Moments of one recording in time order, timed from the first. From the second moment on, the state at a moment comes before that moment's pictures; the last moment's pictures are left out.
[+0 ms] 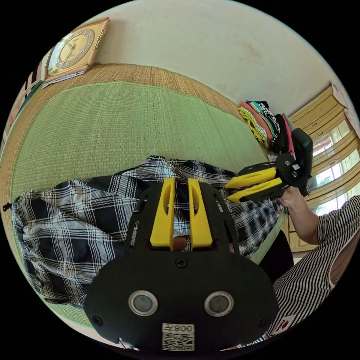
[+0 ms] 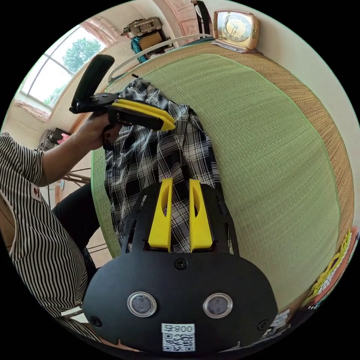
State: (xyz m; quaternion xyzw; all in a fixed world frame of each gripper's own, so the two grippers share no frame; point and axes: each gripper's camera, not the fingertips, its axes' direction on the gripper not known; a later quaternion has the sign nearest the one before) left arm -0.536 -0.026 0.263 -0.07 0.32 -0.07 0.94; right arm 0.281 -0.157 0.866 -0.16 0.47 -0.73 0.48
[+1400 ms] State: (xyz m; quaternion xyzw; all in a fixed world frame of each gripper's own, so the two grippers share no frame) left arm -0.457 -0.085 0.270 -0.06 0.32 -0.02 0.94; right arm 0.338 -0.126 0.761 -0.02 0.48 -0.69 0.55
